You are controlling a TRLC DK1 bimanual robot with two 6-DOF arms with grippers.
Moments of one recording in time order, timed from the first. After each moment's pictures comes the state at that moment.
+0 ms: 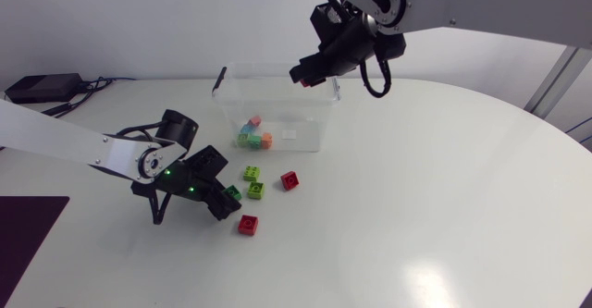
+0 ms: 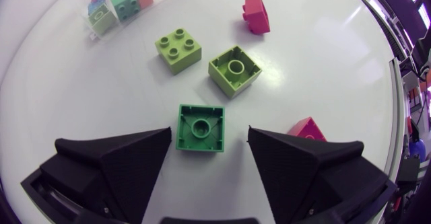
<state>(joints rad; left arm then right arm) -0.26 1.86 0.87 -0.15 0.33 0.48 0.47 1.97 1.77 -0.56 -0.03 -0.10</state>
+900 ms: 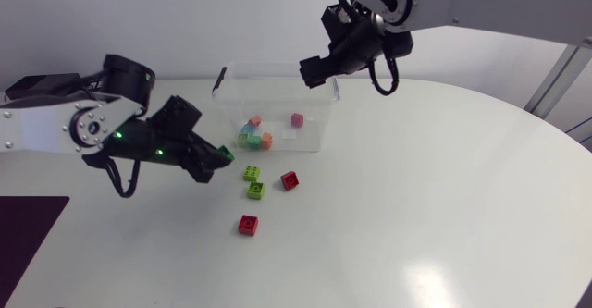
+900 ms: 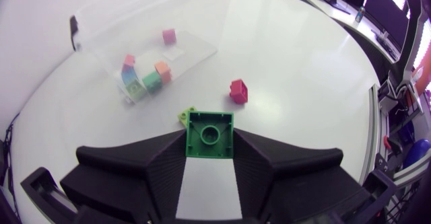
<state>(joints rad) -0.21 1.53 0.93 -0.28 0.45 0.47 0.43 1.97 1.77 -0.58 -0.04 -0.10</state>
